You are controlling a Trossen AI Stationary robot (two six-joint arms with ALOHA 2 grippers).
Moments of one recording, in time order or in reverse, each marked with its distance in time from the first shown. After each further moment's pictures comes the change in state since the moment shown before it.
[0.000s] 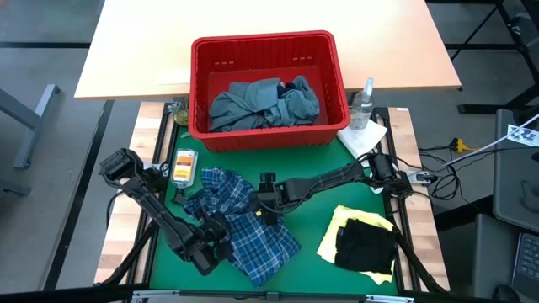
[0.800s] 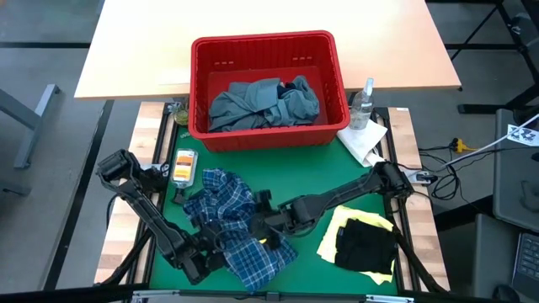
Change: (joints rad) left arm -0.081 -0.005 0.000 0.050 0.041 0.018; right arm 0.165 -0.043 0.208 -0.118 0.033 -0.072
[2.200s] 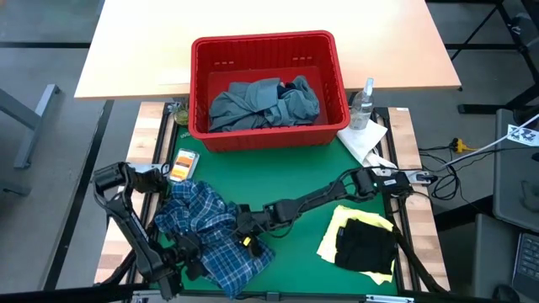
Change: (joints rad) left arm -0.244 0.084 -0.019 -0.147 0.183 -0.457; right arm -0.081 0.272 -0.069 0.561 -0.370 0.052
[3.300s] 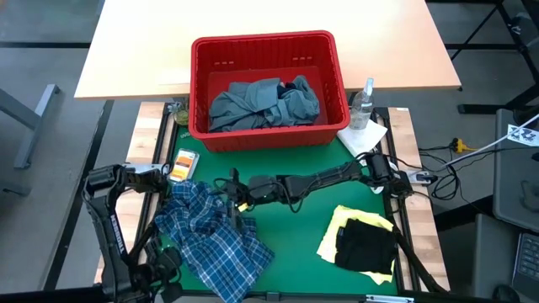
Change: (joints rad) left arm -0.141 -0.003 0.341 -0.313 0.059 -0.040; right arm -0.103 -0.205 -0.073 0.515 0.087 0.021
